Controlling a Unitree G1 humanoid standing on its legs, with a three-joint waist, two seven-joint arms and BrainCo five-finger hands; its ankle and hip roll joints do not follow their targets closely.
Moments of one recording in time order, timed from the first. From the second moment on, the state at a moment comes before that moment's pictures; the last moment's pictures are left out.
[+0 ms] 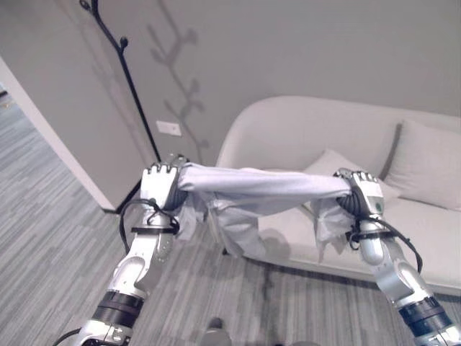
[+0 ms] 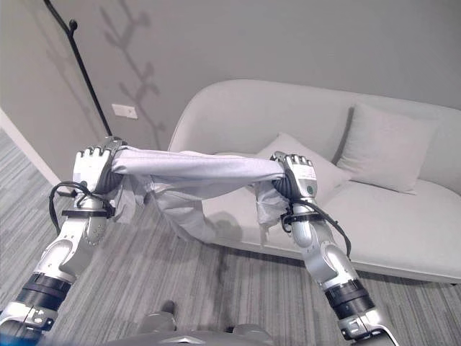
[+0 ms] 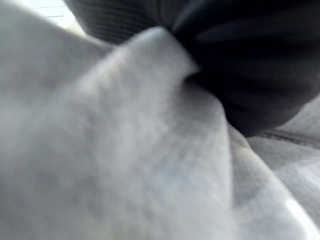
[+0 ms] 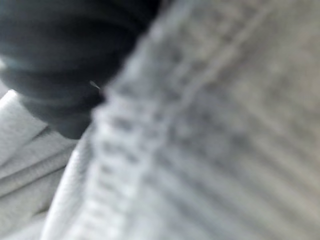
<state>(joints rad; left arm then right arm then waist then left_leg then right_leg) -0.23 0.56 -0.20 0.18 0.86 0.01 0.62 -0.20 -0.49 0.26 0.06 -0.61 -0.03 -0.49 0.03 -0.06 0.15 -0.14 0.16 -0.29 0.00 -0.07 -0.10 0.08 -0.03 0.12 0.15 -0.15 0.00</state>
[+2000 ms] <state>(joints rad) -0.15 0.55 -0.24 0.23 0.83 0.00 0.58 -0.23 -0.44 0.38 0.09 -0.67 -0.02 -0.43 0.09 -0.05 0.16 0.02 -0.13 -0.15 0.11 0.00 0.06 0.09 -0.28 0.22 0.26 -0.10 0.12</state>
